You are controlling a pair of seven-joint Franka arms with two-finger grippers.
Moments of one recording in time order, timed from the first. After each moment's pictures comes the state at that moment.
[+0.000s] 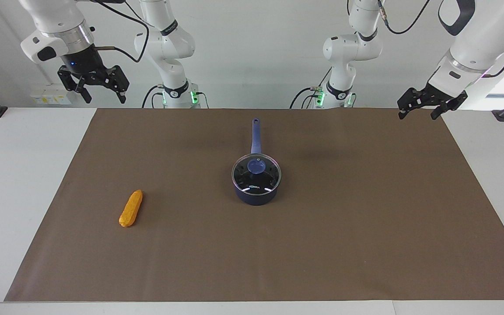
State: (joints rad) left arm 0.01 0.04 -0.05 -1.48 0.00 1.41 0.03; right arm 0.00 -0.09 -0.05 -1.58 0.00 1.50 -0.02
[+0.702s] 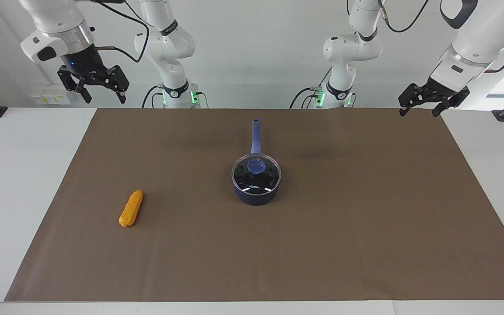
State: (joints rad) left arm 0.01 0.04 -0.06 -1.46 0.00 1.41 0.03; right arm 0.00 -0.09 -0.05 -1.58 0.00 1.50 -0.02
